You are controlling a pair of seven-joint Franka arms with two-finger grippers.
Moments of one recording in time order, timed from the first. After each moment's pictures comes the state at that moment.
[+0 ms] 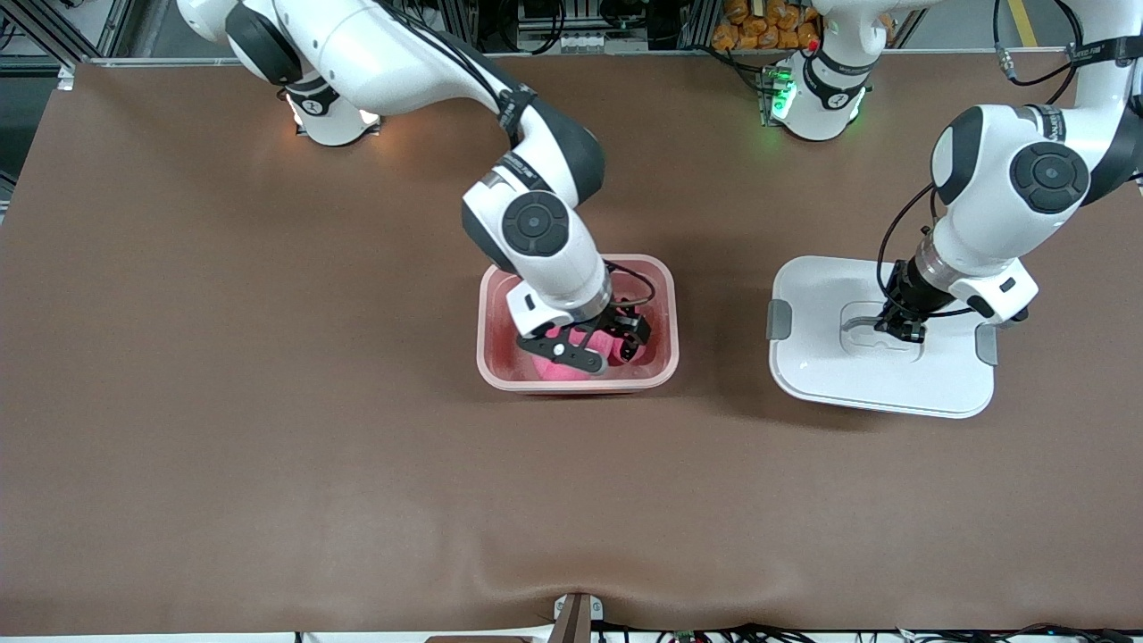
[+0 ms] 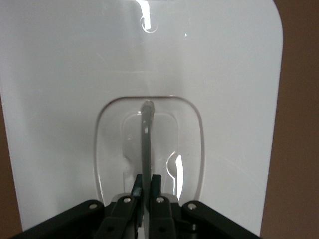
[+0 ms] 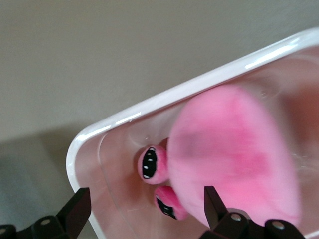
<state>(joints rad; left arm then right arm) 0.13 0.06 -0.25 -2.09 0.10 2.20 -1.59 0.66 0.83 0.10 -0.98 0.10 1.97 1.09</state>
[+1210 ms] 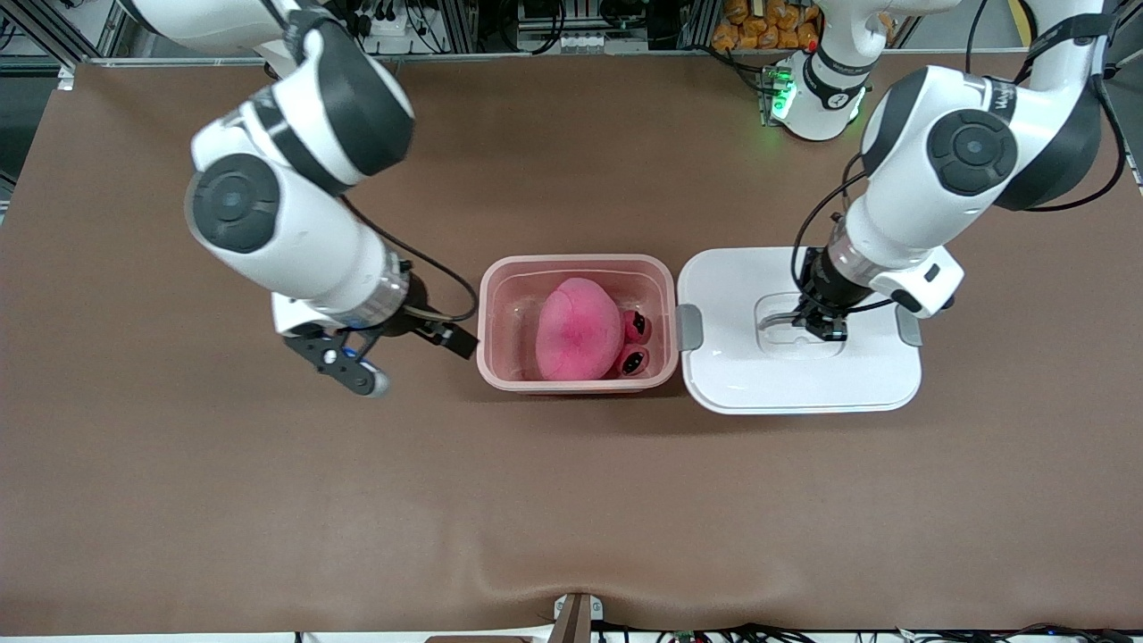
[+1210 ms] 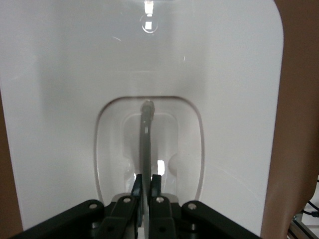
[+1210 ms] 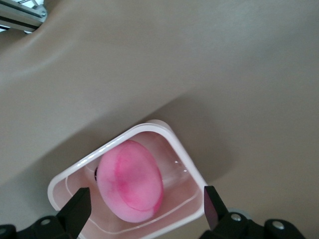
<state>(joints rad) -0.13 0.20 -0.26 -1.70 0.04 1.91 -2.00 0.33 0.58 0.16 -0.97 0.10 1.56 1.01</state>
